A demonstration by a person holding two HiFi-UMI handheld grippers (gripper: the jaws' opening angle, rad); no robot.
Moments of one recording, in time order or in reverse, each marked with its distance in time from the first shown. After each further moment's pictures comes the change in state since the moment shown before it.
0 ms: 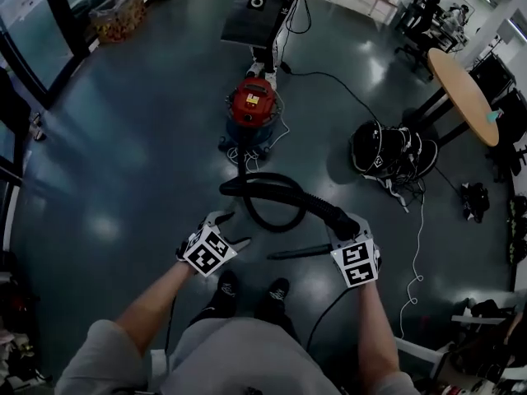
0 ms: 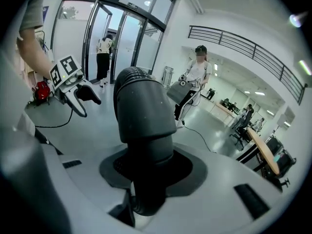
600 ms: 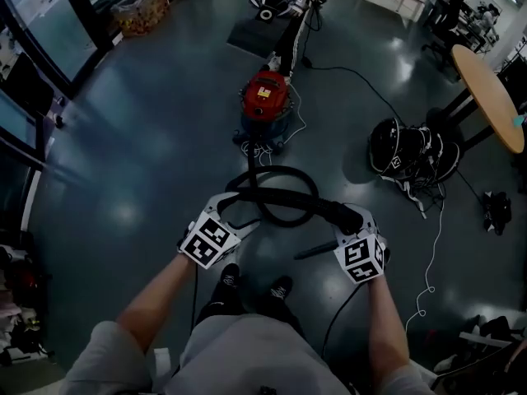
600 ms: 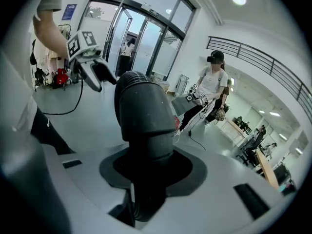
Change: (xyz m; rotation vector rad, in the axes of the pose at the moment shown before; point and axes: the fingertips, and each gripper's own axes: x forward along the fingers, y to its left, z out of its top) left arm 0.017 -0.007 0.094 -0.045 -0.098 0.153; right arm 0.017 -0.055 -0.026 -0.225 -0.092 0.107
